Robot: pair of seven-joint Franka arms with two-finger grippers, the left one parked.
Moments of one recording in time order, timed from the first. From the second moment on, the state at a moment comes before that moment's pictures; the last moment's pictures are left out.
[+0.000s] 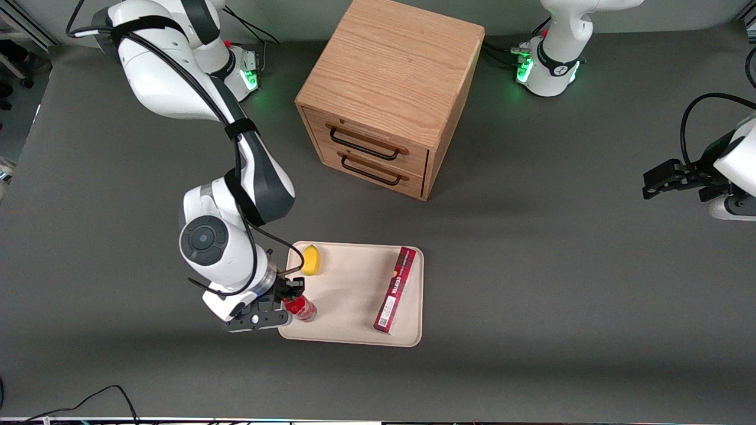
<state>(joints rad) 0.42 0.80 -0.06 -1.11 0.04 2.01 0.28</state>
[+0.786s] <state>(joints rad) 0.40 0.70 -0.11 -1.03 0.04 1.80 0.28</state>
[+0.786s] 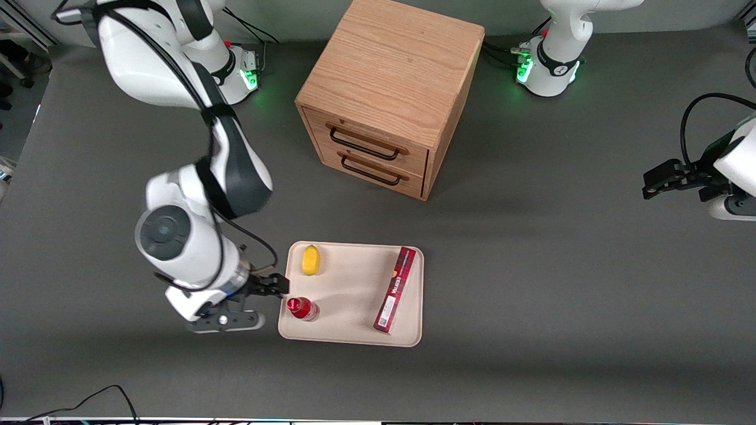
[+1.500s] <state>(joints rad) 0.24 0.27 -0.10 -1.14 0.02 1.53 0.25</state>
